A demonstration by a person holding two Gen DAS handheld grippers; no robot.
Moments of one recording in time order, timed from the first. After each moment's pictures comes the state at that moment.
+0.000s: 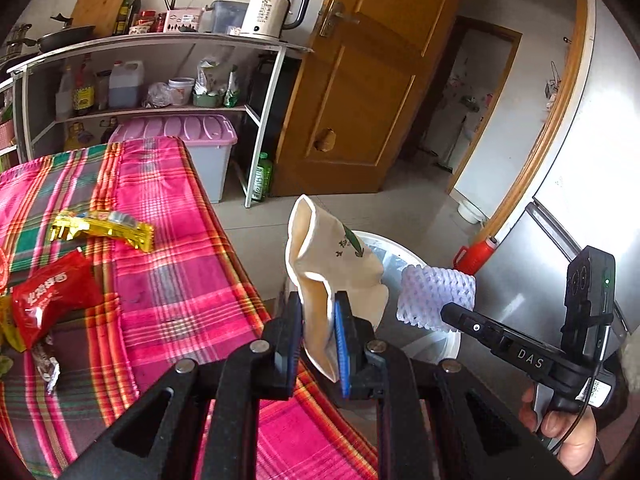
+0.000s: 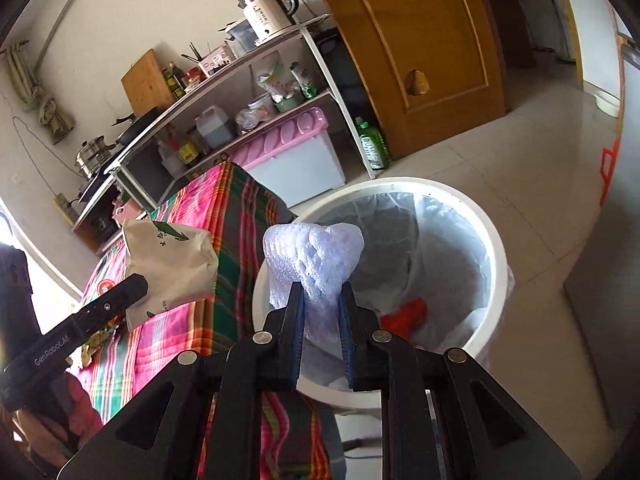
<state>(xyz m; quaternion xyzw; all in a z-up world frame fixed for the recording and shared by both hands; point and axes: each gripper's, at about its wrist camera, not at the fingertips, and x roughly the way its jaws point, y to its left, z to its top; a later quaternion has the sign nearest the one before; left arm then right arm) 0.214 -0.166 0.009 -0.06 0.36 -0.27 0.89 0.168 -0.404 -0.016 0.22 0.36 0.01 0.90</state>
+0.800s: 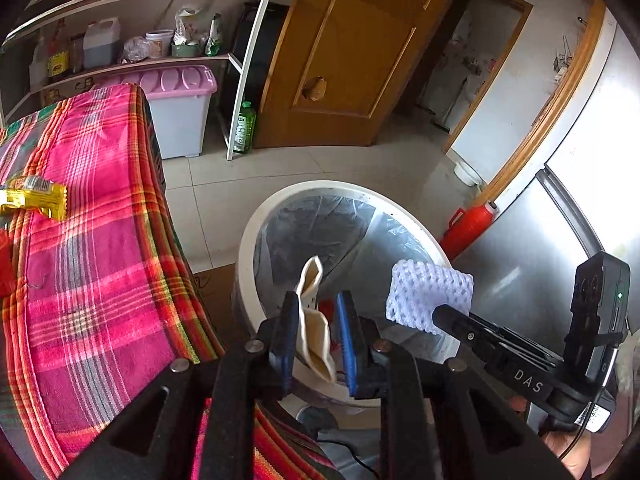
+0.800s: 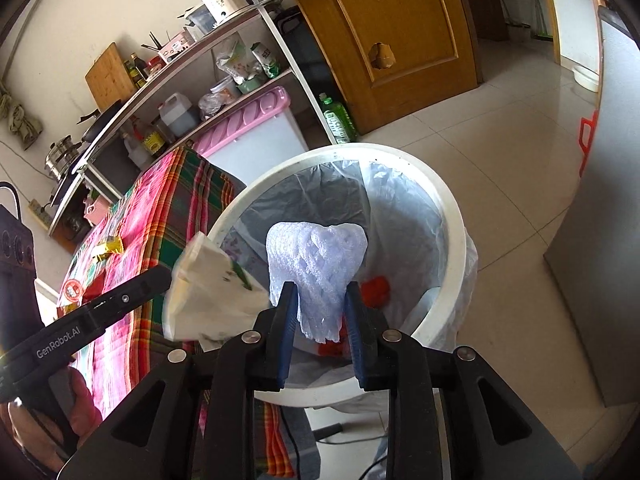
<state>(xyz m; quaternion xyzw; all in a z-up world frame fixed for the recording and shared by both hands) 0.237 -0.222 -0.026 -0.05 0.44 -0.29 0.85 0.169 -0.424 -0.044 0.23 0.41 -0.03 0.88</state>
